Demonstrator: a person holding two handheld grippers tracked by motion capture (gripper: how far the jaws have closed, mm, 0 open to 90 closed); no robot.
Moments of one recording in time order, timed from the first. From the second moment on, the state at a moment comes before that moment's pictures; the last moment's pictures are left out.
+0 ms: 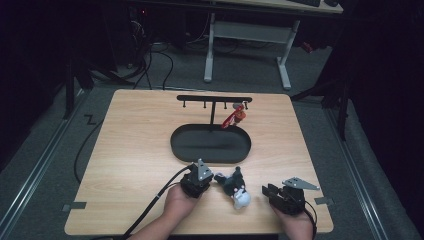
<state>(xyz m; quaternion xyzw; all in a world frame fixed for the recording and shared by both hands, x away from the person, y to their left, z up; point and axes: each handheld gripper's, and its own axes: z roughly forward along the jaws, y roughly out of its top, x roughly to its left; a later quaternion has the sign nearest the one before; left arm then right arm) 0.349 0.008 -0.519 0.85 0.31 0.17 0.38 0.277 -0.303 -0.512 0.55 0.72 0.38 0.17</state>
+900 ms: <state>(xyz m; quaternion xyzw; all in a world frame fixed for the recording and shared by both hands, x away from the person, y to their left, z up) 0.350 0.181 -0.517 0.83 0.33 0.24 0.38 0.288 -0.278 -0.514 0.55 0.75 0.29 0.22</state>
